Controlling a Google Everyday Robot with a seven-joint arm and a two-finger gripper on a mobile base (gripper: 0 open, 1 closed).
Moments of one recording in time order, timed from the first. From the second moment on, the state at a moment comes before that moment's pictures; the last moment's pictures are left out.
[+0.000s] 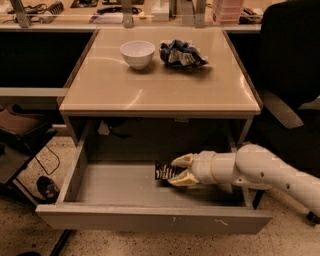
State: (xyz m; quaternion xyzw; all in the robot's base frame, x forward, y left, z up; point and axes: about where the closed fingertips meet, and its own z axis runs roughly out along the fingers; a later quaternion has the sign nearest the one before) arm 0.543 -0.067 0.623 -0.57 0.66 0.18 0.45
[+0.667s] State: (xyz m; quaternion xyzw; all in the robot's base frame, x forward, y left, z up) arm 0.554 -0.068 0.624 -0.56 0.67 0.16 0.46
